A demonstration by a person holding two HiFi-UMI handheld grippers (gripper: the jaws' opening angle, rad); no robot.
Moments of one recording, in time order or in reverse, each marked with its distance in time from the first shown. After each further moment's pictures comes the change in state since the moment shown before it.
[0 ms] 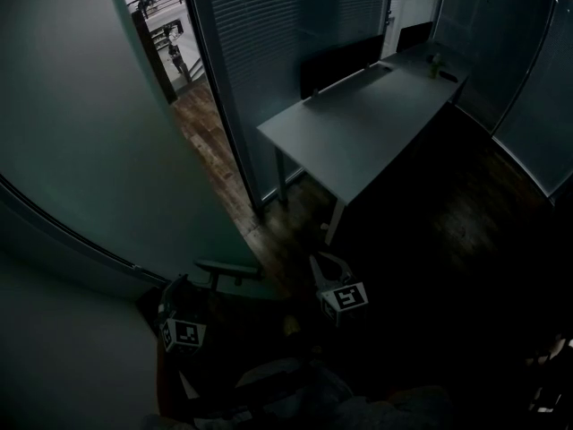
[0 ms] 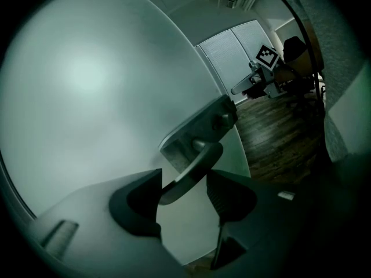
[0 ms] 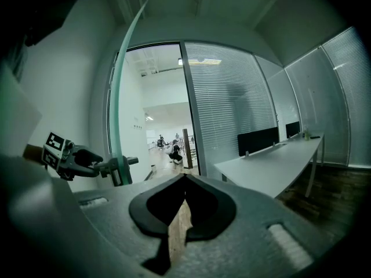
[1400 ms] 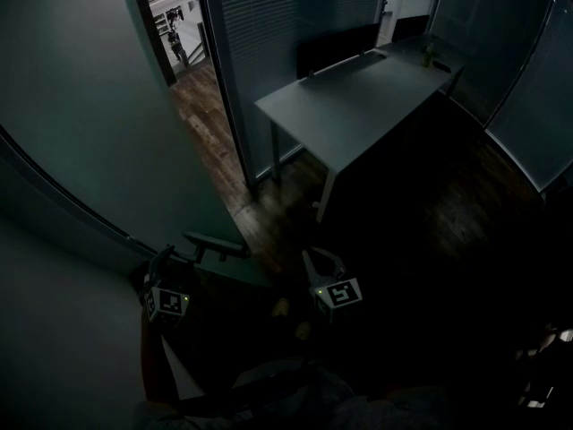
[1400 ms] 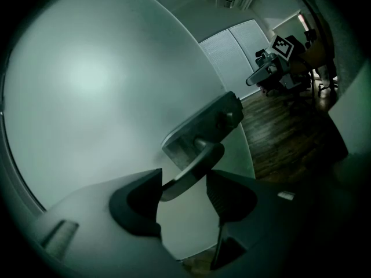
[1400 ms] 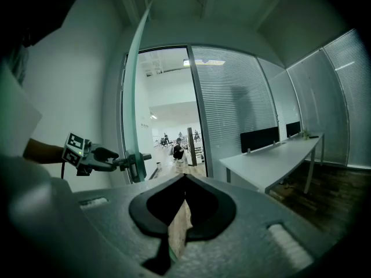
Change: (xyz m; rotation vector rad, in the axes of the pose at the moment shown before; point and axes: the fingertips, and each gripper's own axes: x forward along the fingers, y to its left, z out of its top) left arm -0.057 -0.017 -0.022 0.012 0.008 0.005; right arm -0.098 0.061 -0.024 -0.011 0.016 0.026
